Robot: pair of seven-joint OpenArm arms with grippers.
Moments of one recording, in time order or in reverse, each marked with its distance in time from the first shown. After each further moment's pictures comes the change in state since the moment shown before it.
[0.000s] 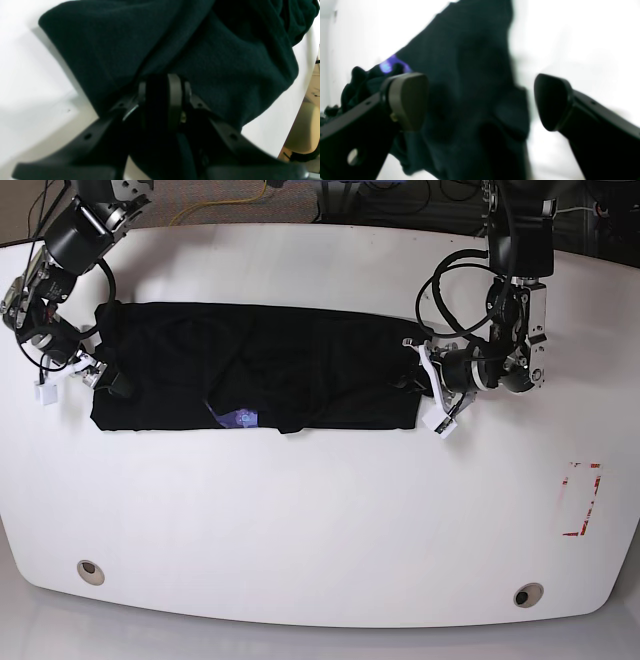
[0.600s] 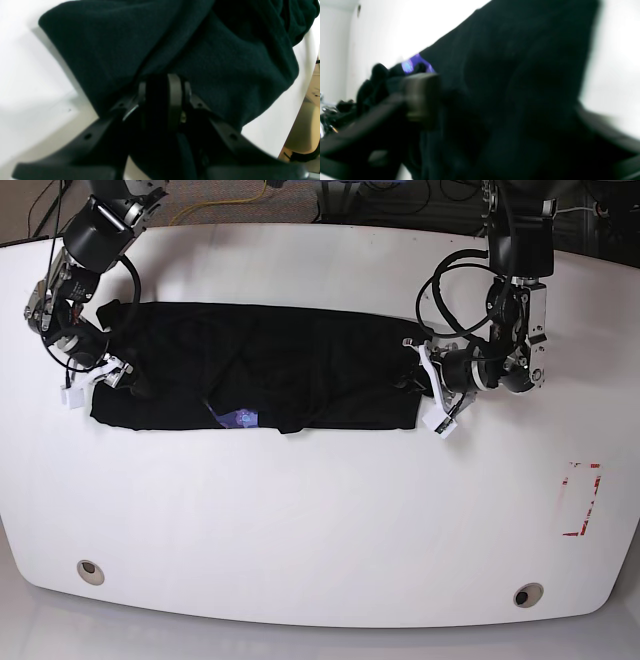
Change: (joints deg) left arm 0.0 0.0 0.0 0.0 0.0 0.0 0.0; right arm -1.1 -3.4 -5.2 0.3 0.5 0.4 4.7
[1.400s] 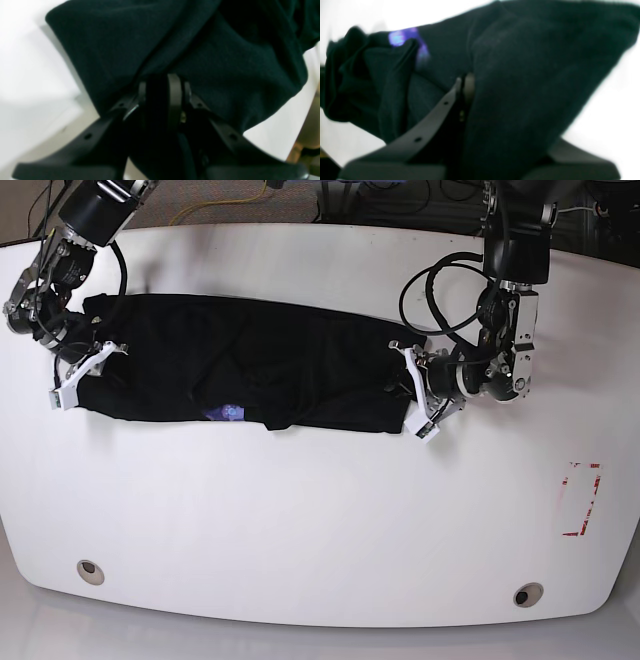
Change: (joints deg) left arm -1.3 0.0 7.2 0.6 4.2 4.3 -2.3; right arm -8.2 -0.5 -1.8 26.9 -1.8 -0.8 -5.5
